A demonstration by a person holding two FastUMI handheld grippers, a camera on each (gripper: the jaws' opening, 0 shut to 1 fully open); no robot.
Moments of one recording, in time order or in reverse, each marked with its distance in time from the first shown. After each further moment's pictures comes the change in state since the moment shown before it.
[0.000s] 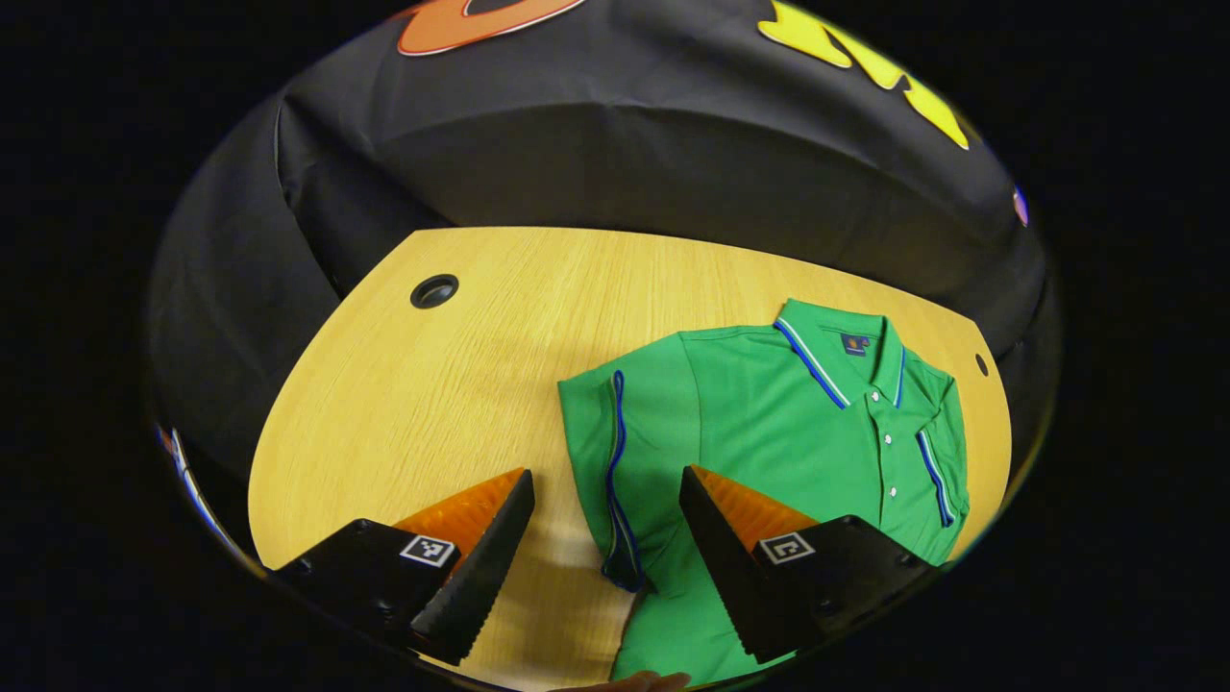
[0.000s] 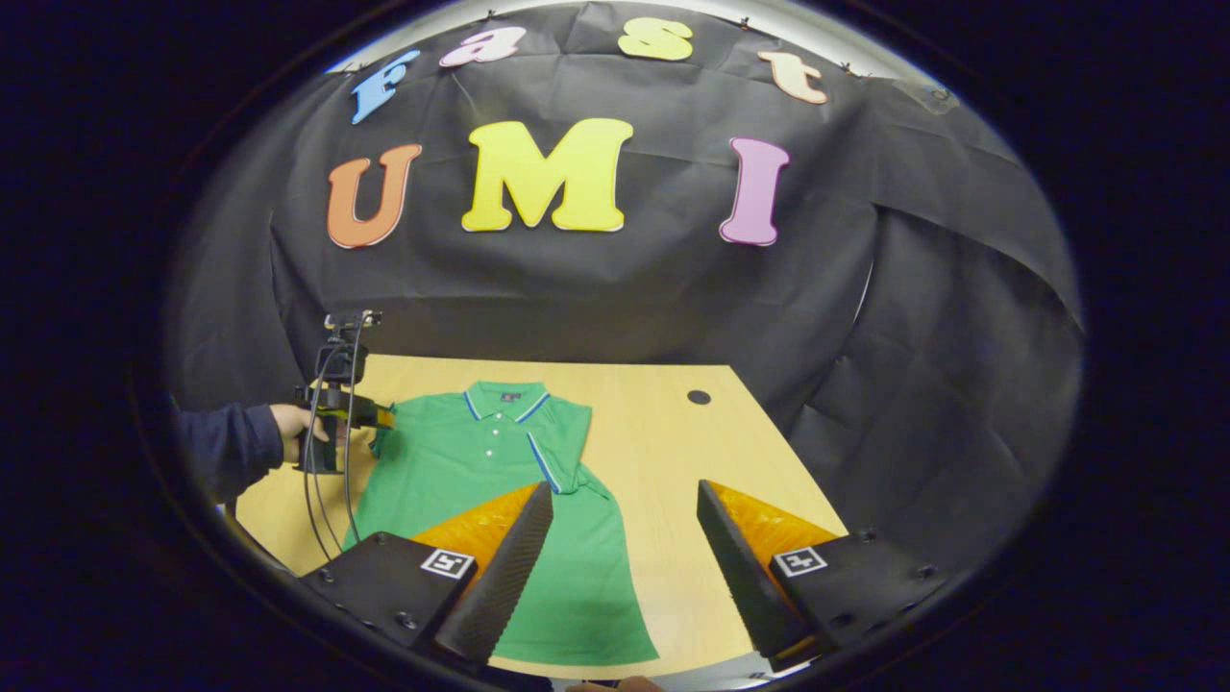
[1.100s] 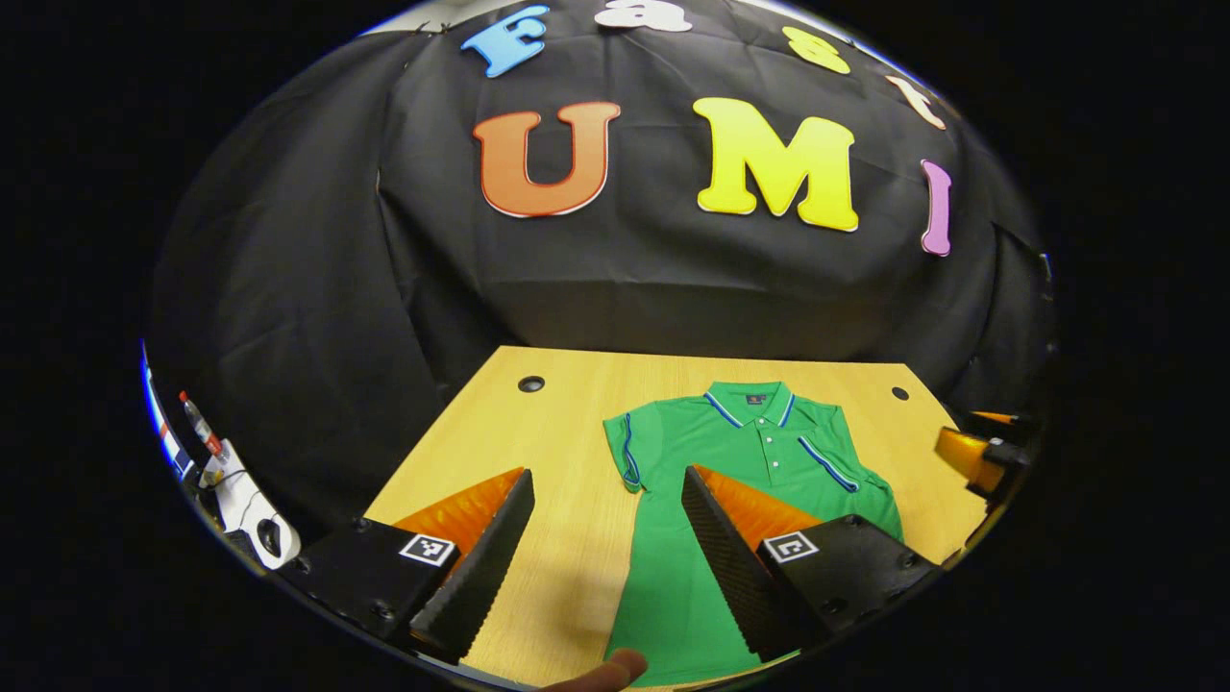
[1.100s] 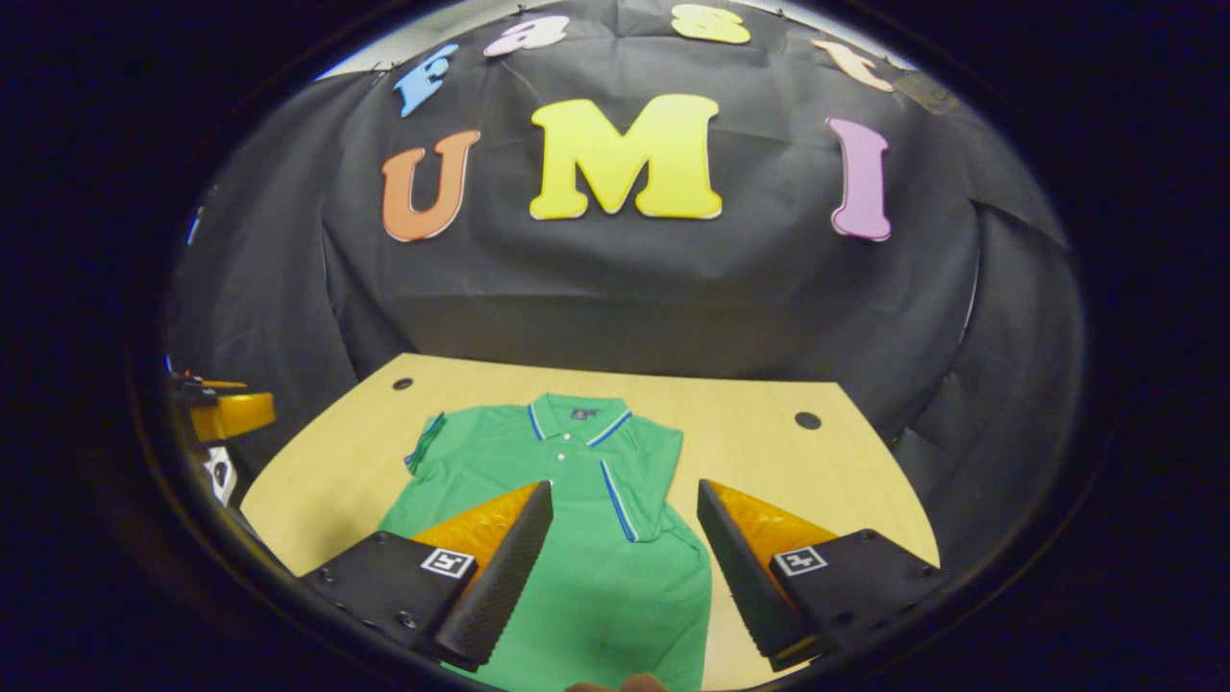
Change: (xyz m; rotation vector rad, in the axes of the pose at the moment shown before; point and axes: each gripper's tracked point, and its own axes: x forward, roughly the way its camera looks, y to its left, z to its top) left arm -0.261 0.008 -0.027 0.041 -0.378 0.019; right arm 0.098 0.073 0.020 -0.025 -0.070 0.242
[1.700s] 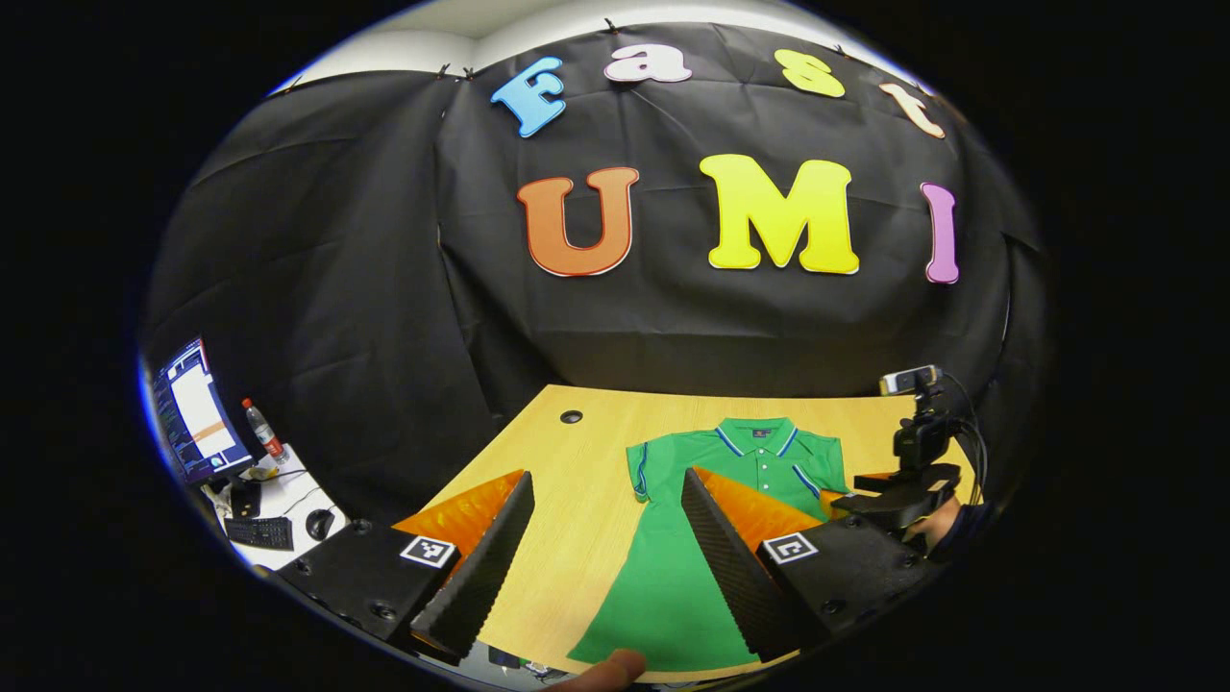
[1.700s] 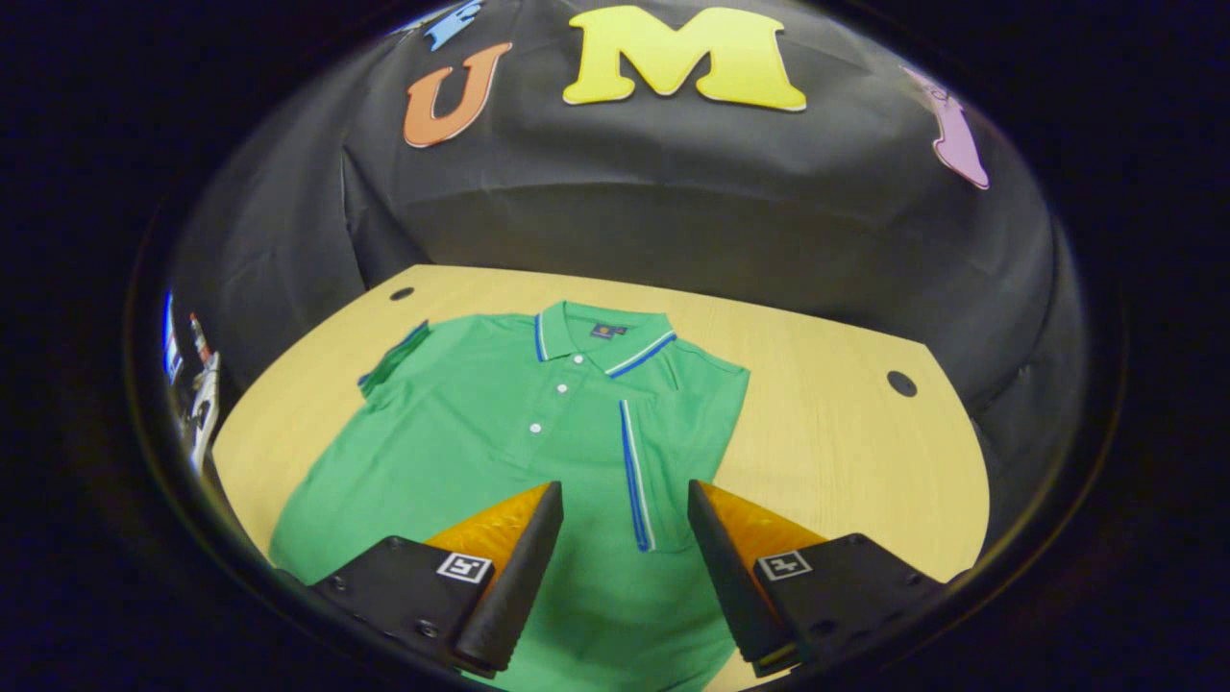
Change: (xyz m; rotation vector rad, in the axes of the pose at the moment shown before) left arm -0.120 -0.031 0.028 0.011 -0.146 0.156; right arm 0.134 0.012 -0.099 -0.109 0.238 0.149
